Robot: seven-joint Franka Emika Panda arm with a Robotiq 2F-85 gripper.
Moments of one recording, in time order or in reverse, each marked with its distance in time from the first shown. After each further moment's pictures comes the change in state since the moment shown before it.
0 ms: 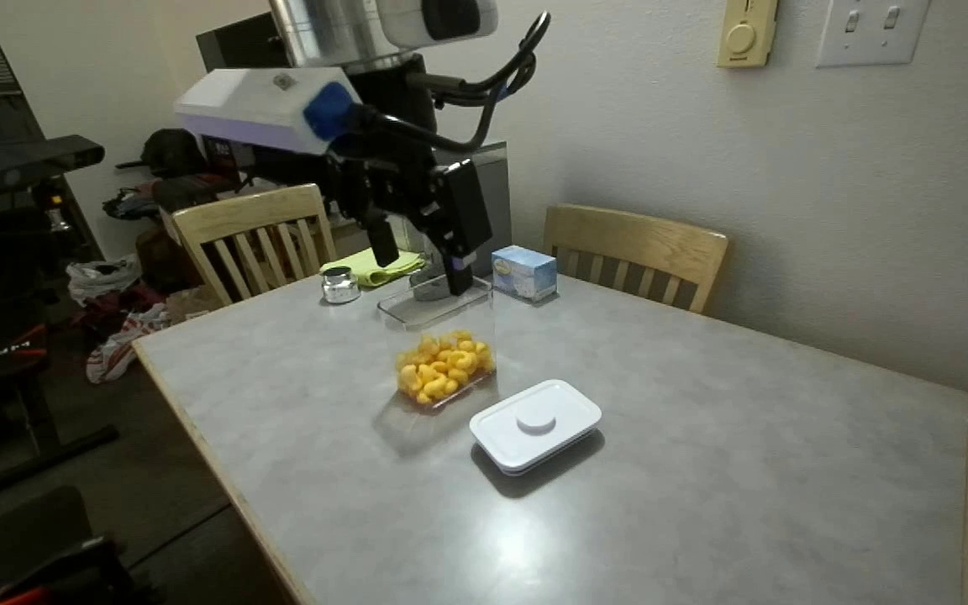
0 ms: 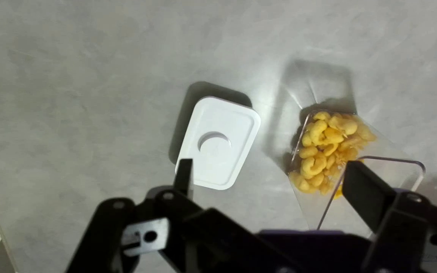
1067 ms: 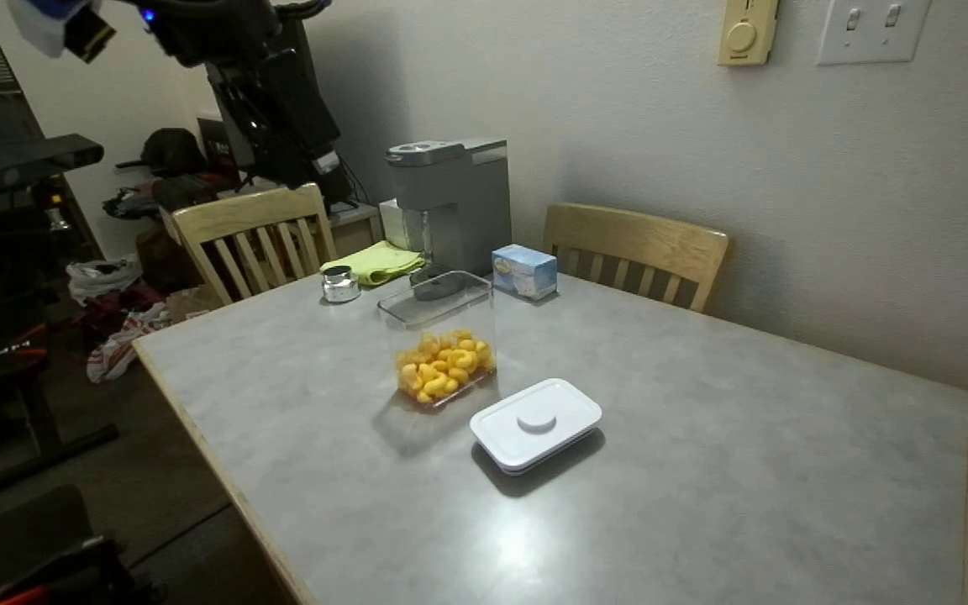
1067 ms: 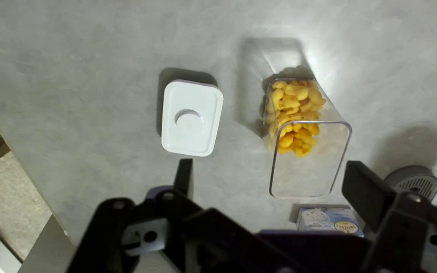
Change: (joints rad) arm -0.007 -0.319 0.214 -0.177 -0.130 0.013 0.443
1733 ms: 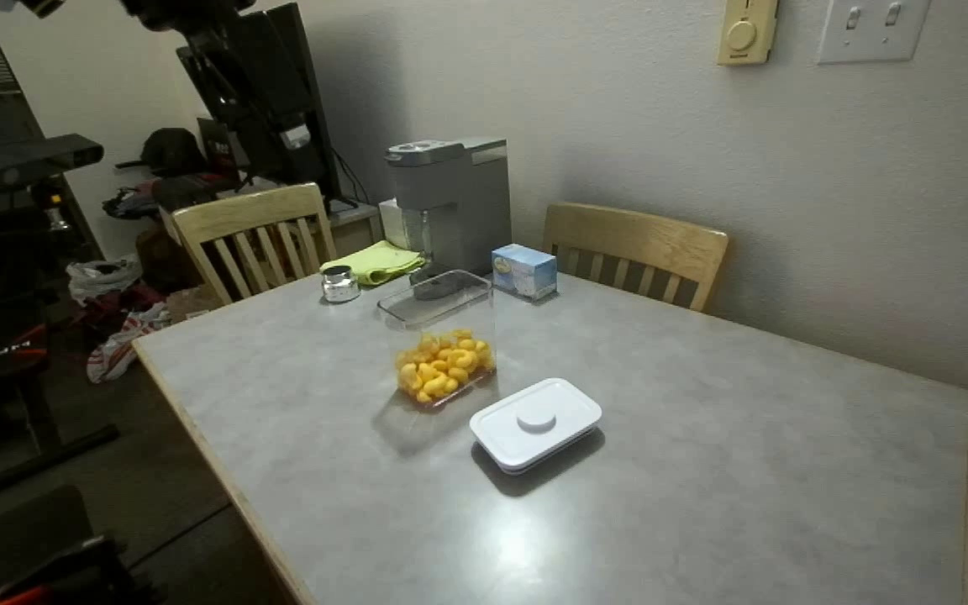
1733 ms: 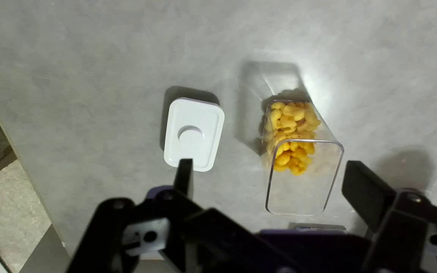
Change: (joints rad) arm -0.004 -0.032 0.017 0.051 -0.007 -0.159 -0.023
